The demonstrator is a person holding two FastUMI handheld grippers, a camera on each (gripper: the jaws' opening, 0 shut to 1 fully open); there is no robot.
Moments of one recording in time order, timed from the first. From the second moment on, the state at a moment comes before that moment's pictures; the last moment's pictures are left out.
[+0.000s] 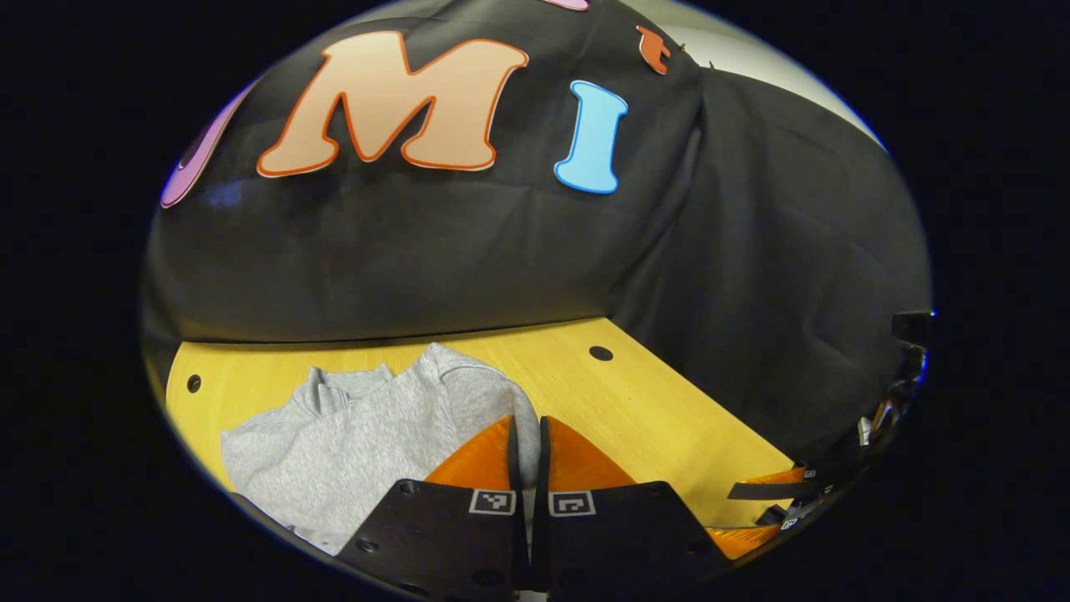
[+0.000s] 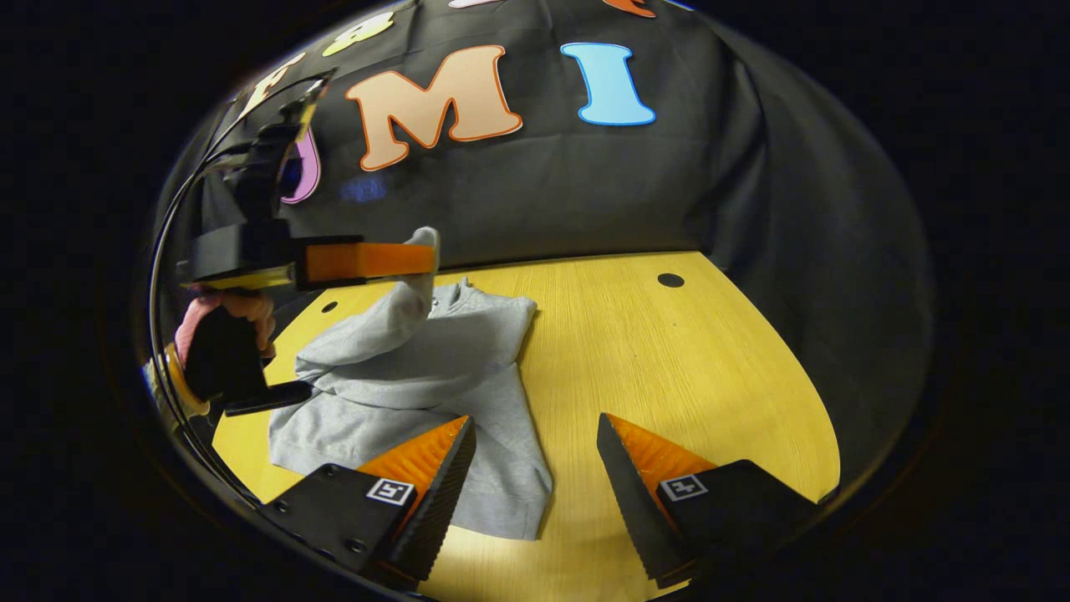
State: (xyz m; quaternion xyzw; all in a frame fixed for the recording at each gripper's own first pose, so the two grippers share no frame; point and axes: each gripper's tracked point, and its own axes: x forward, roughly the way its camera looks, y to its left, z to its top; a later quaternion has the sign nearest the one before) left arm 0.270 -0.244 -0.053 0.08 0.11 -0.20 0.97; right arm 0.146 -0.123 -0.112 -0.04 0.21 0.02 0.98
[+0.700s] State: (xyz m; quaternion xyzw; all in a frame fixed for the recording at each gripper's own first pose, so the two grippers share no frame) left arm 0.303 -0.255 -0.095 0.10 0.13 -0.19 0.97; right arm 0.143 -0.129 -0.119 -0.04 0.22 0.02 0.98
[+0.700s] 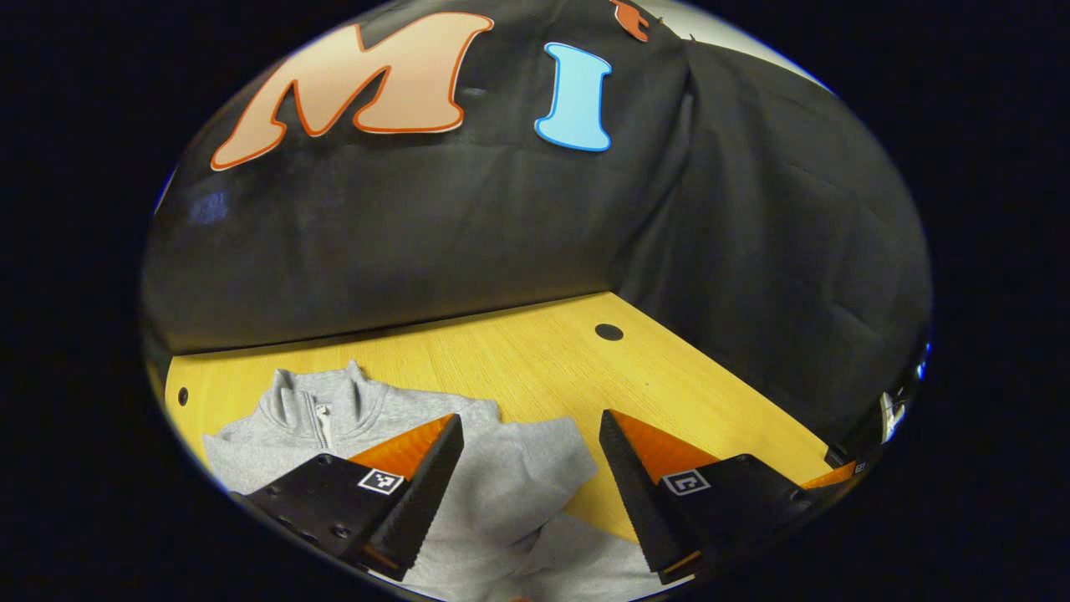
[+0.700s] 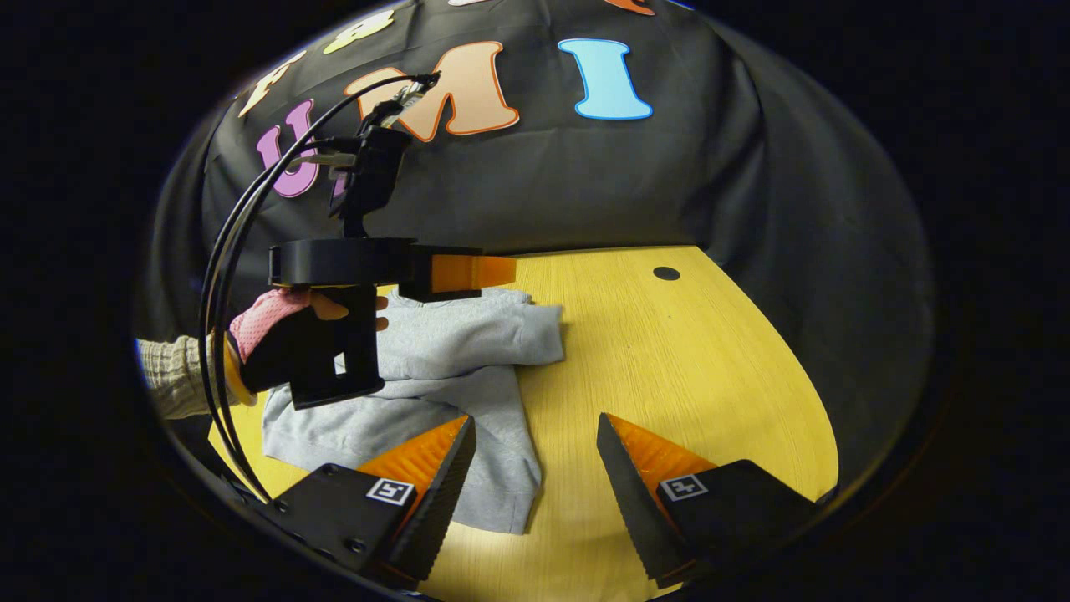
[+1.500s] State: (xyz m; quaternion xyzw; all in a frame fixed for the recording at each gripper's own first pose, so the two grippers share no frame) left arm 0.112 -0.047 -0.096 0.11 0.12 -0.06 0.99; right arm 0.113 -0.099 -0.174 -0.08 0.27 0.08 0.96
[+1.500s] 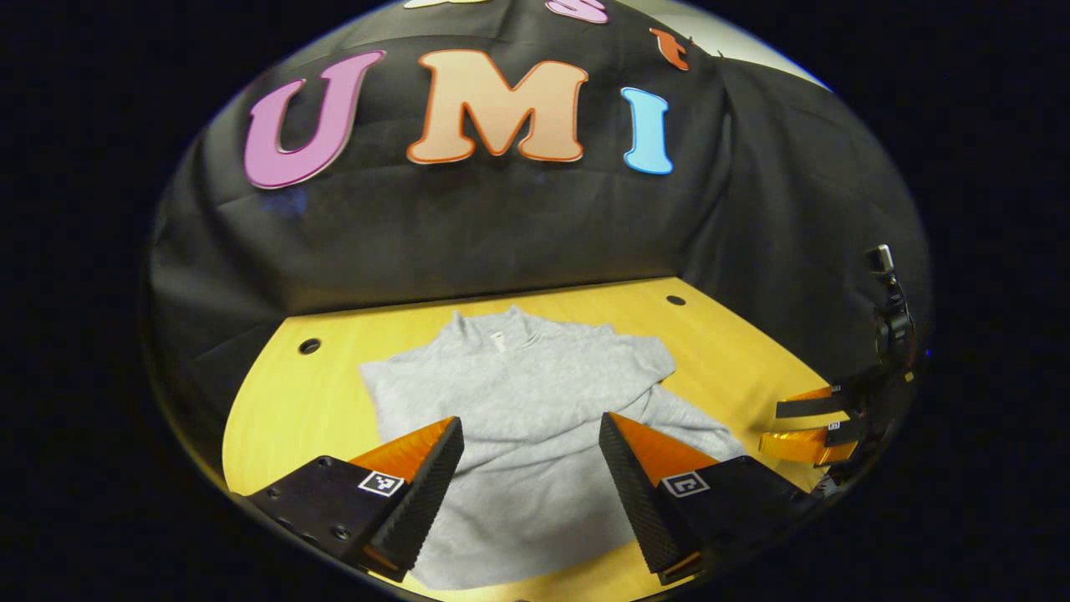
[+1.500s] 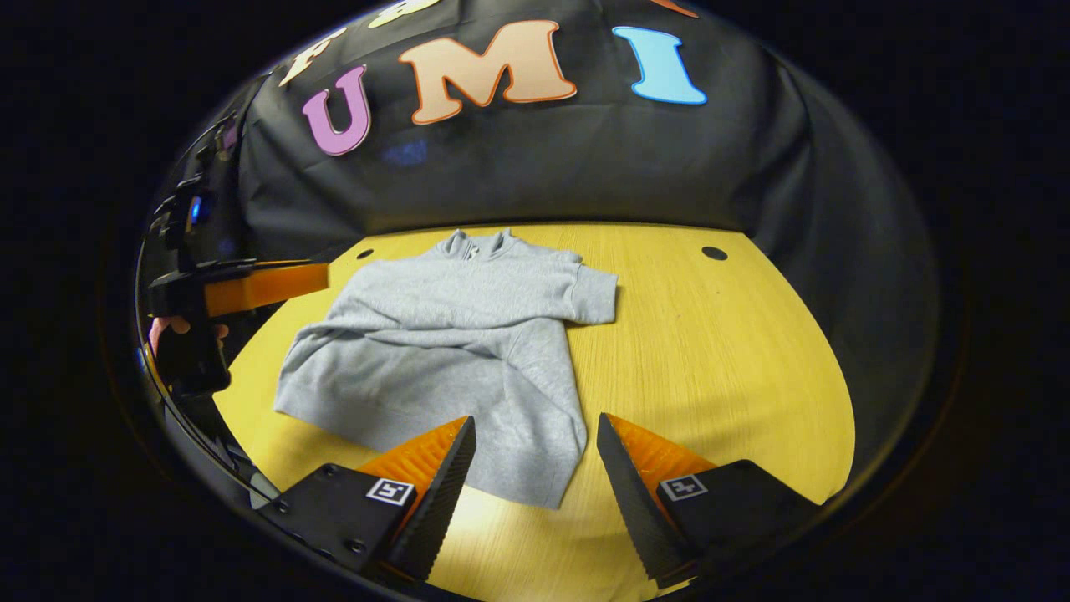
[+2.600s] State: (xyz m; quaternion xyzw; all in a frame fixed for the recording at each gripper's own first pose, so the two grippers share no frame) left arm 0.035 0.065 -0.244 0.04 0.24 0.07 0.97; right arm 0.108 -0.102 -0.254 -0.12 0.33 0.07 0.93
